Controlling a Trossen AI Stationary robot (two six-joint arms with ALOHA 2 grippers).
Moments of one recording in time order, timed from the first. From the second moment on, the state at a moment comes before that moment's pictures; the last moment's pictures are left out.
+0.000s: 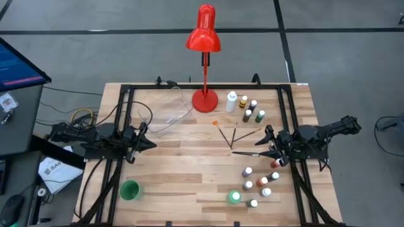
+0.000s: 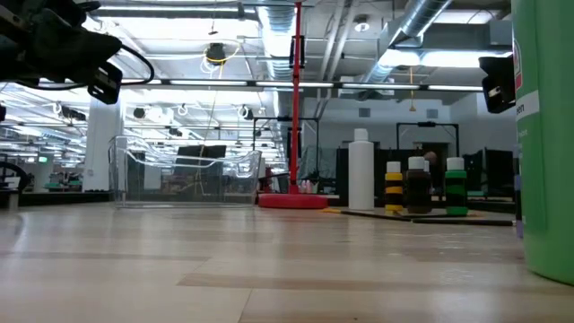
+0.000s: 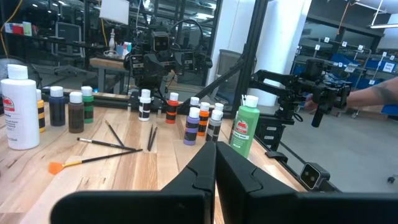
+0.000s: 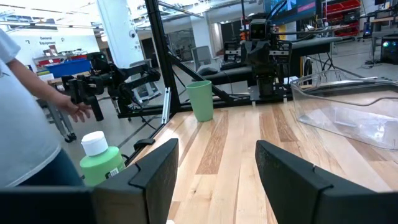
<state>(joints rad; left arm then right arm) -0.16 0.00 0.01 0.05 0.03 -0.16 0.32 0.01 0.00 0.03 0.08 0.19</state>
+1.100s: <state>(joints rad) -0.15 0.00 0.01 0.10 -0.01 -0.16 0.32 0.01 0.02 0.45 0.08 0.70</state>
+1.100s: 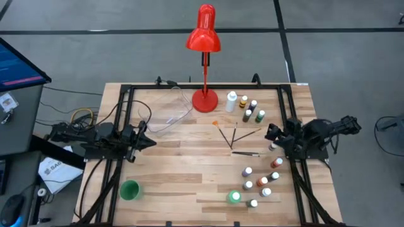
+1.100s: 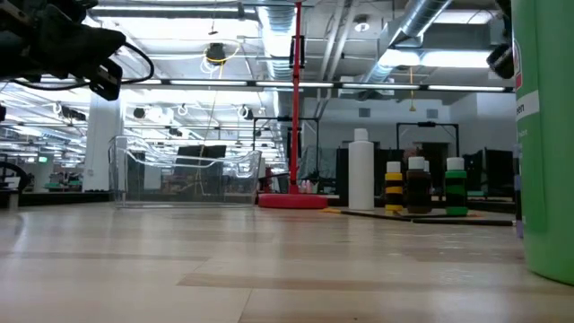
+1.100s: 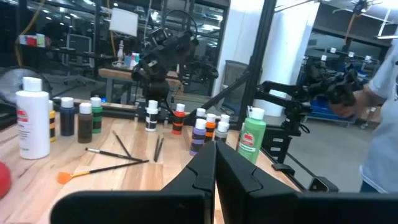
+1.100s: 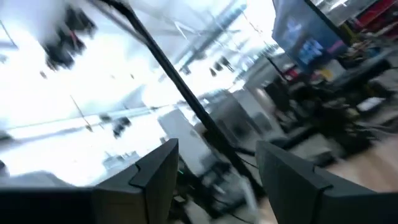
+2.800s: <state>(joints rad) -0.15 0.00 0.01 0.12 -0.01 -0.16 0.10 0.72 0.93 -0.96 0.28 0.55</state>
